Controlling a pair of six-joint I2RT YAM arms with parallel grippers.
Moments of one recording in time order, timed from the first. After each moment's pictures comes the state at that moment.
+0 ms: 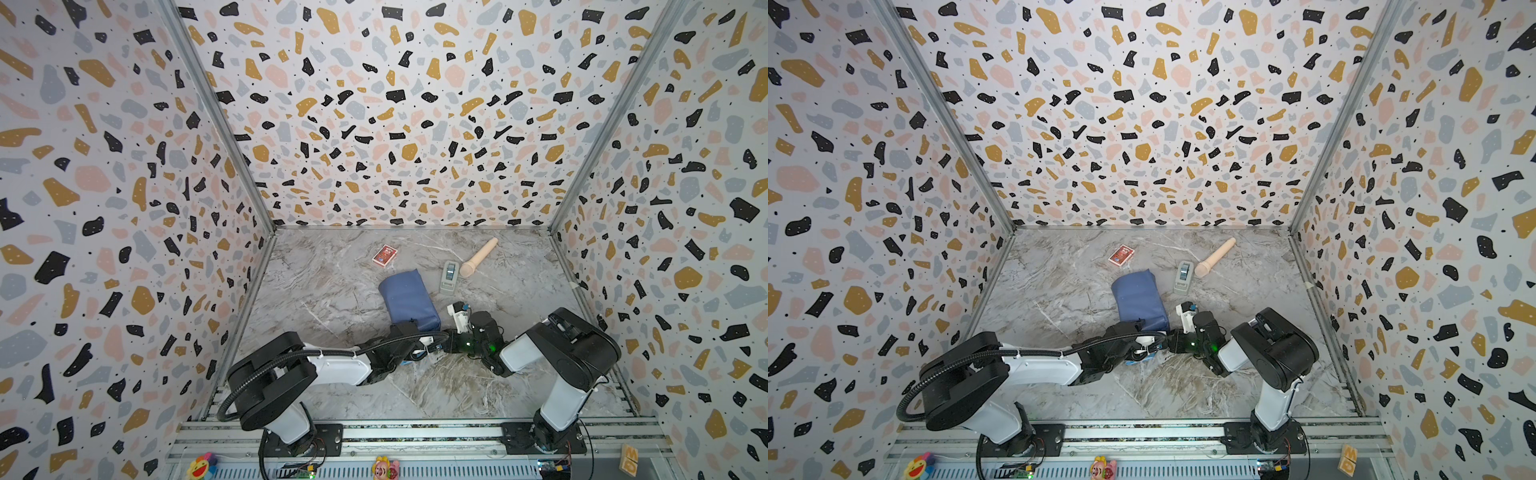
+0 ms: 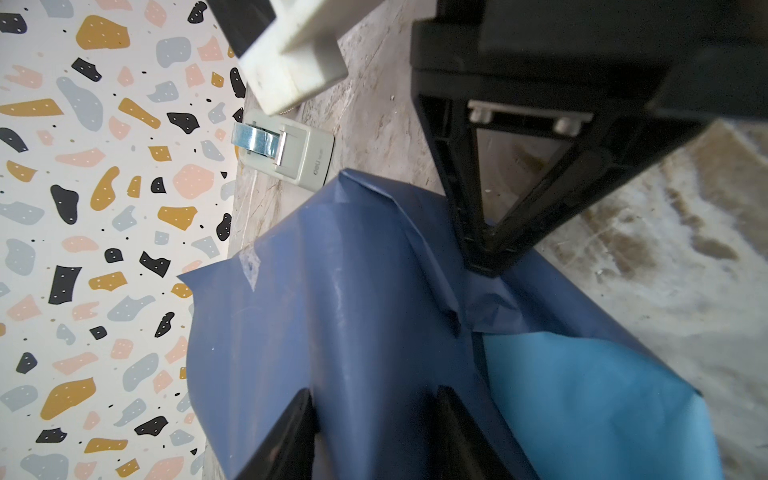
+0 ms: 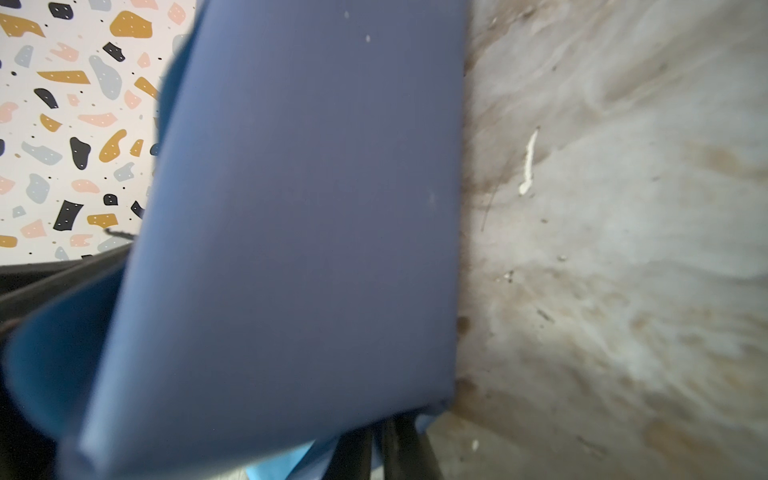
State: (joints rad) left arm -0.98 1.57 0.60 0.34 -0.34 0.81; right arm 0.59 1.76 0.38 0.83 -0.46 0.68
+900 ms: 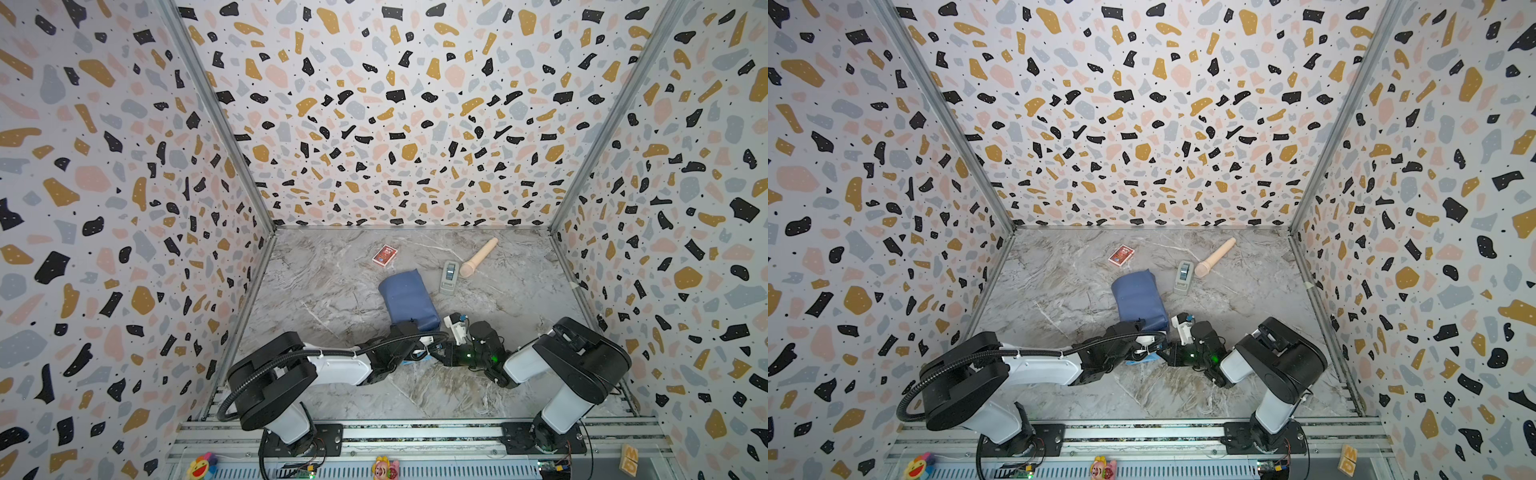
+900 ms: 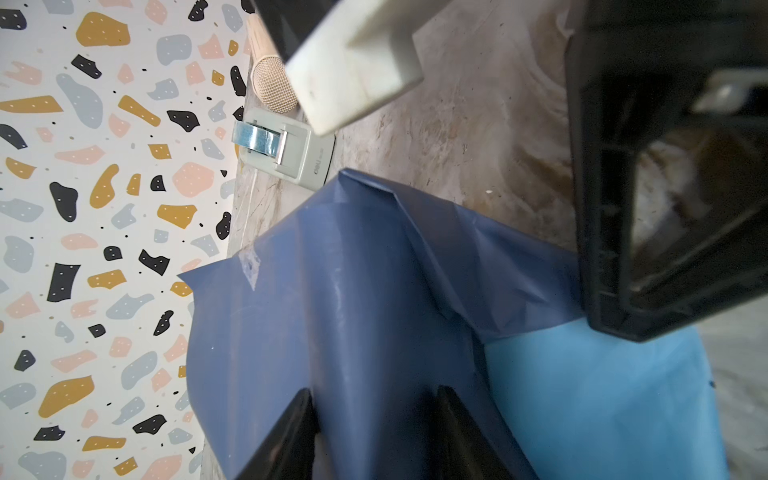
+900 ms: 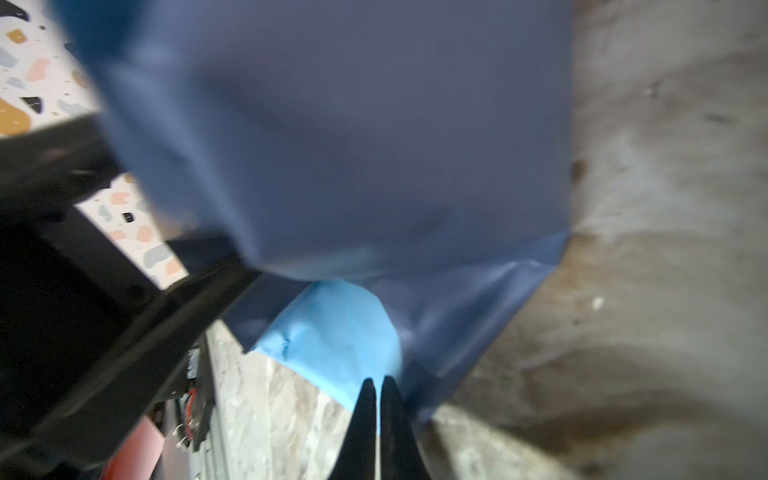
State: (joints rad) left arm -0.98 1.57 0.60 0.34 -0.35 0.81; right arm 0.67 1.66 0.30 0.82 -0.51 0.76
